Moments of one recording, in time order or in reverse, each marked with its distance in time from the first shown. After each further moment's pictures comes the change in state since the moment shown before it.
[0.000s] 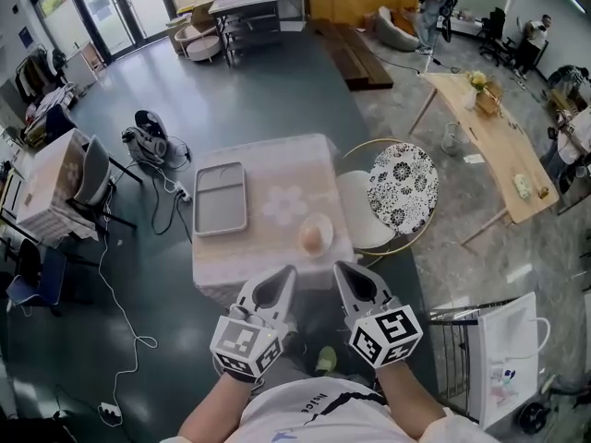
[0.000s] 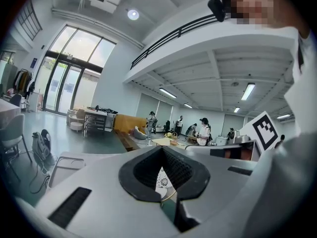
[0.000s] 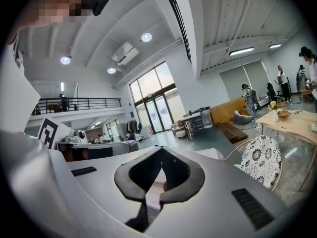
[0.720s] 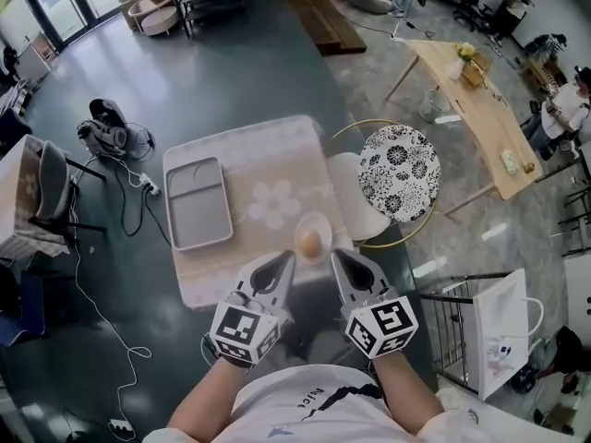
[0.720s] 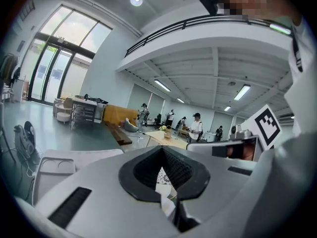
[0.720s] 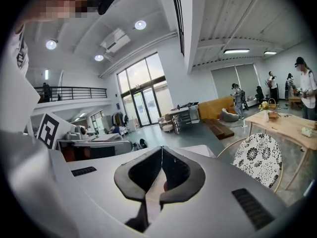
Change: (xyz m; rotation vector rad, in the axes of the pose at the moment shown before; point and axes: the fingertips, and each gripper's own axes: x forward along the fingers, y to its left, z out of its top) left arm 0.092 0.114 -0.027 -0.022 0.089 -0.143; right arm 0.123 -0.045 -0.028 -0.019 0.085 -0.164
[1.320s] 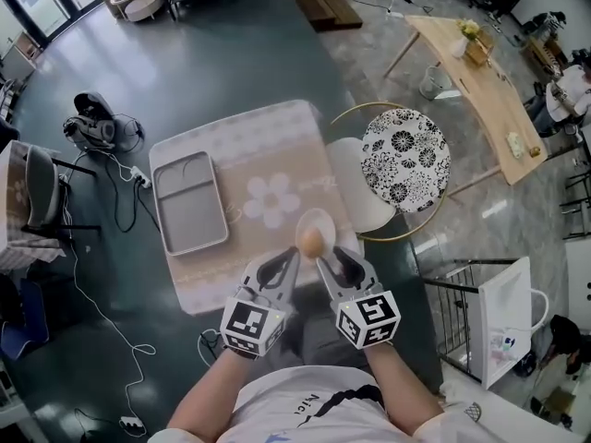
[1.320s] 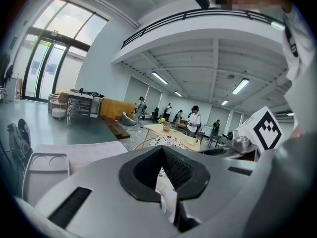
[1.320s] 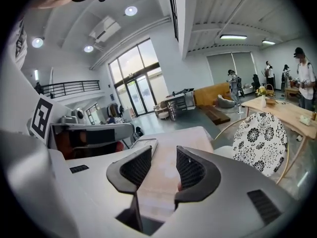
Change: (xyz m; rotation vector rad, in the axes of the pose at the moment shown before) left arm 0.053 0.036 -0.051 0.019 0.078 -0.041; right arm 0.059 -0.031 -0.084 0.052 0.148 -0.040
